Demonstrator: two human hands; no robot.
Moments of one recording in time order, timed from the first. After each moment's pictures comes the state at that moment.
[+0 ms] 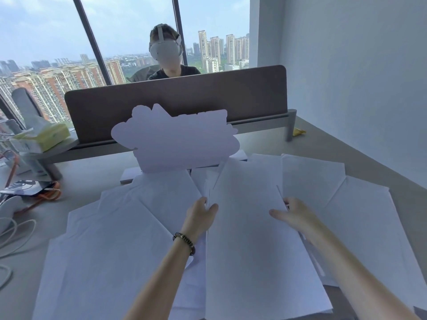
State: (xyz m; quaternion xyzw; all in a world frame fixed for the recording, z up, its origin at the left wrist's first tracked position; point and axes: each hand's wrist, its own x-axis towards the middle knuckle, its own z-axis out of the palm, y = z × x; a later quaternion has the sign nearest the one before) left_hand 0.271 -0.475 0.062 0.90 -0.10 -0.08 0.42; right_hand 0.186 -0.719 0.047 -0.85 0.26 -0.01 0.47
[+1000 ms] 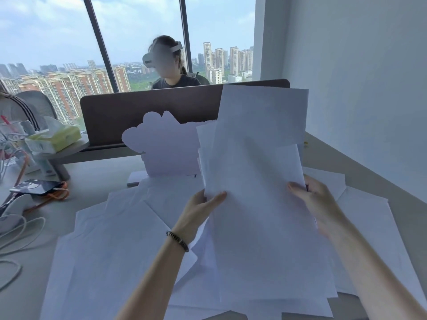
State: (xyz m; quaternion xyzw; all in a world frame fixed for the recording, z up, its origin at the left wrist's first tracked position) left_hand 0.246 -0.451 0.113 0.68 -0.16 -0.18 0.69; right_hand 0.159 -0.707 0.123 -0.70 0.12 -0.18 0.68
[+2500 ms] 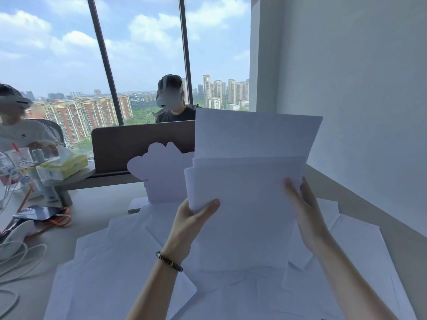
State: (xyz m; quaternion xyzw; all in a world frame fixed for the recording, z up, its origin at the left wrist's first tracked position) left_hand 0.231 -0.438 0.160 0.62 -0.22 -0.04 0.75; right_hand 0.147 -0.669 0.179 -0.65 -0.04 -0.32 0.69
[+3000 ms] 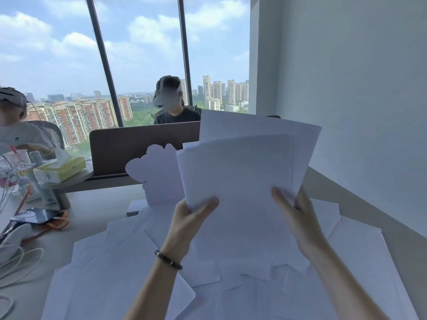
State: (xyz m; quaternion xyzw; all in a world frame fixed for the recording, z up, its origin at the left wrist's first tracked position) left_hand 0.241 -0.443 0.166 0.63 -0.22 -0.01 0.75; right_hand 0.155 -0.663 0.172 -0.69 0.02 -0.35 0.63
